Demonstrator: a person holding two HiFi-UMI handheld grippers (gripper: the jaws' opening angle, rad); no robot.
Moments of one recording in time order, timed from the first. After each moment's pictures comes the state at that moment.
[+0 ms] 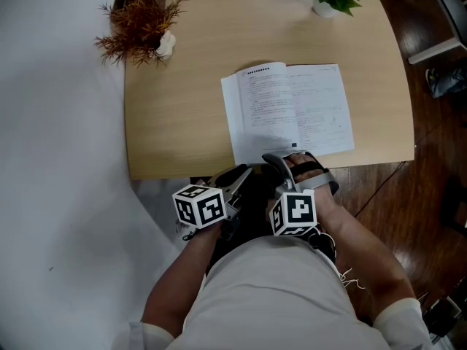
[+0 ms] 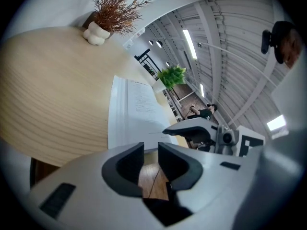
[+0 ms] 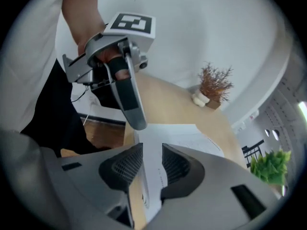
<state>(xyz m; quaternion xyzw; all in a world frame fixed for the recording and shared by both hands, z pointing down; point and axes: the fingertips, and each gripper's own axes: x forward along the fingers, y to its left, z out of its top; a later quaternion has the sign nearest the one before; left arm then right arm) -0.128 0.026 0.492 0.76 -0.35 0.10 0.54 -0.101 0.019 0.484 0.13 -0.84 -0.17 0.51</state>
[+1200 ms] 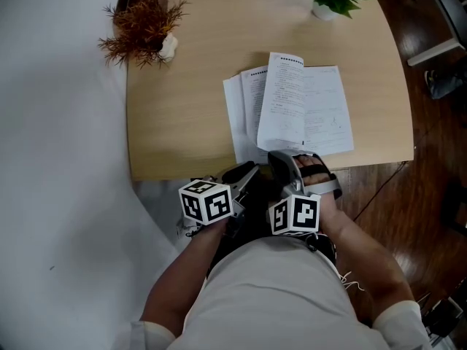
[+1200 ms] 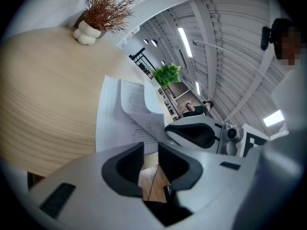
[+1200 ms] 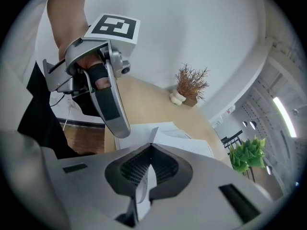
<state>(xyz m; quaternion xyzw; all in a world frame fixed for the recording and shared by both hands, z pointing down) -0.112 0.017 0.485 0.78 -0.33 0.10 0.52 -0.088 -0.007 0.457 0.25 -0.82 -0.17 0.48</state>
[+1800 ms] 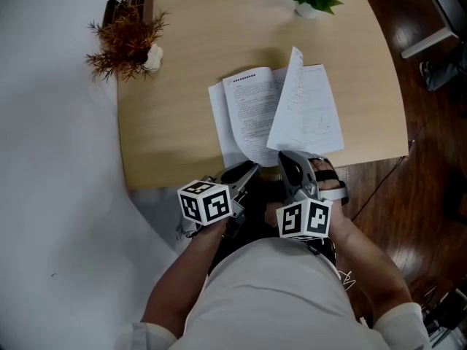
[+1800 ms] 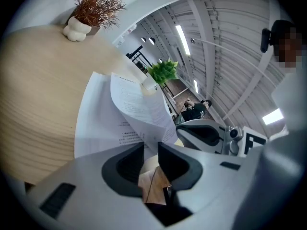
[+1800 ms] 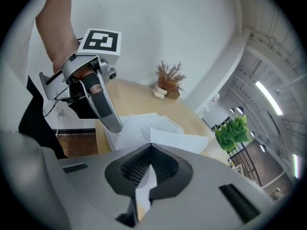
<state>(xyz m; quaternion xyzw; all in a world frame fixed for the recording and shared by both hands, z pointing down) -0.080 0.005 0.481 0.79 -0.31 0.10 0.52 -0.027 -0.017 0.437 0.34 -0.81 -0.12 0.46</state>
